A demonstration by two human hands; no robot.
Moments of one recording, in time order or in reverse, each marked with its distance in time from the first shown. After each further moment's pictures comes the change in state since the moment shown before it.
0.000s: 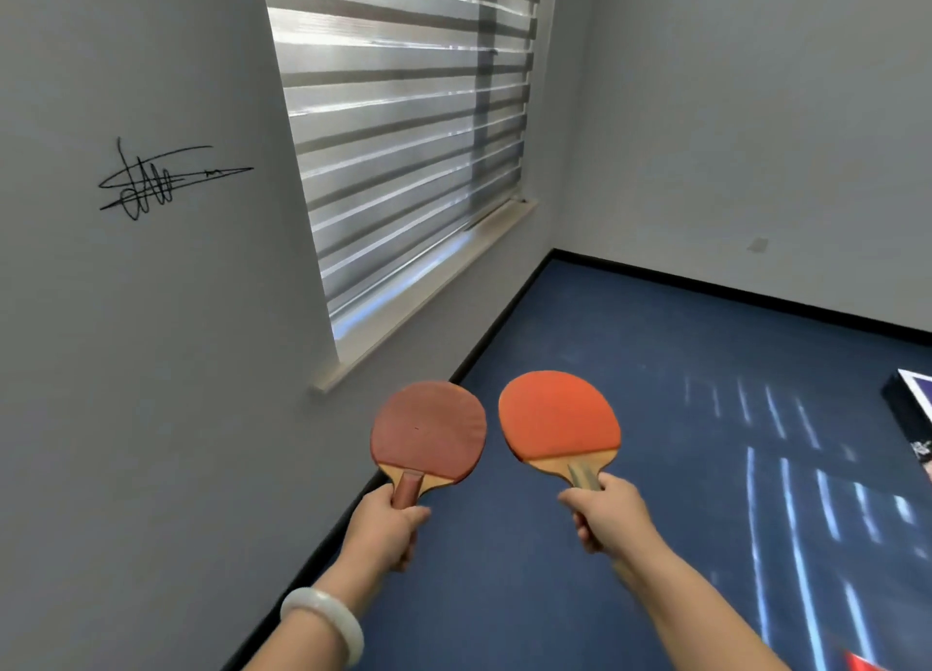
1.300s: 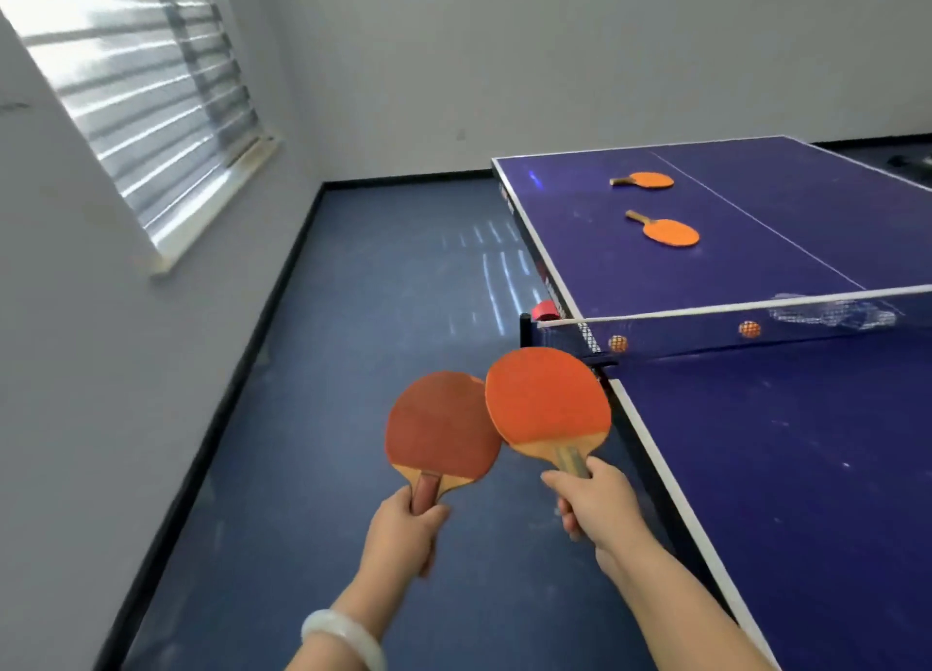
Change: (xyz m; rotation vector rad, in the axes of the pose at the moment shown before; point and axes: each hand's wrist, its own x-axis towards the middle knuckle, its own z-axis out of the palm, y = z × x) left_hand -0.777 -0.349 -0.011 0.342 -0.482 0.212; right_hand -0.840 0.436 -0.131 0.252 0.460 0.107
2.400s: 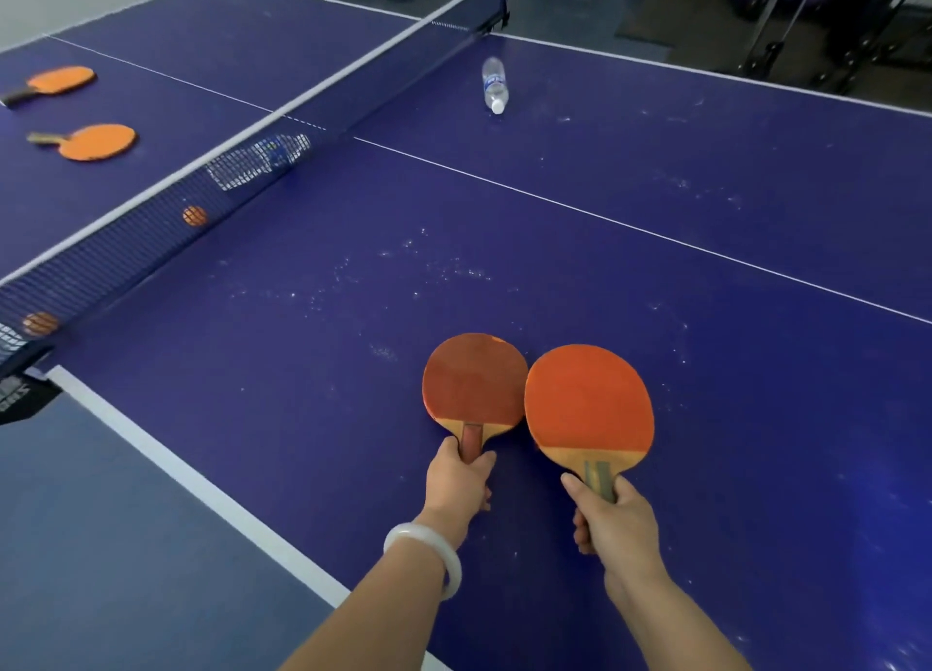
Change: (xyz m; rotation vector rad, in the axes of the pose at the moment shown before) left_hand -0.275 0.025 0.551 0.363 -0.807 0.085; right_hand -0.247 0.313 -0.424 0.496 0.960 0.364
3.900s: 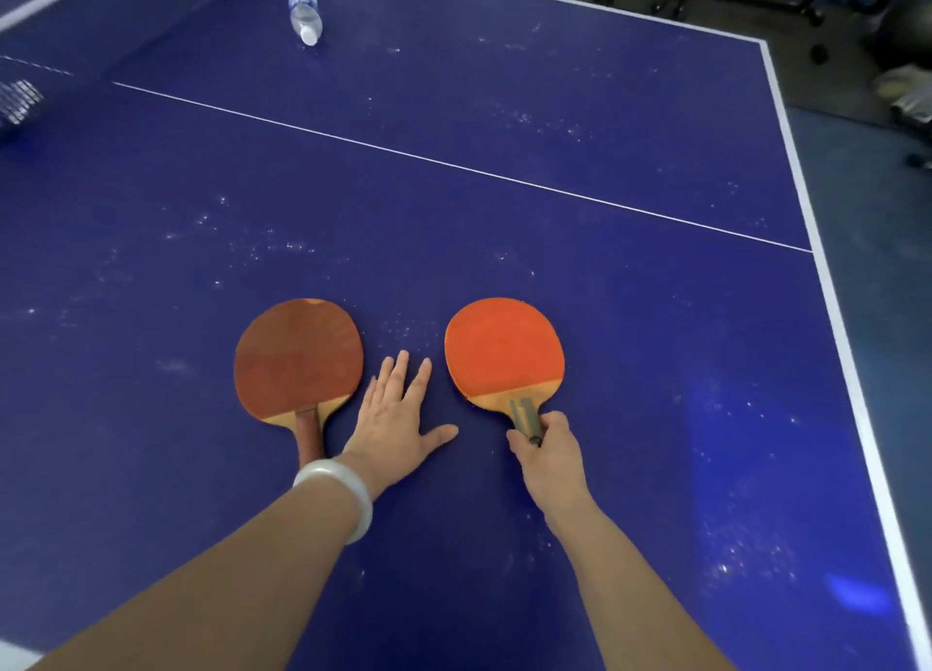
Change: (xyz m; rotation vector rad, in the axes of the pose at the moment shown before) left_hand 0.061 0.032 0.107 1.050 -0.247 0.681; right_hand 0.094 0.024 -0.083 -0.239 0.138 -0.023
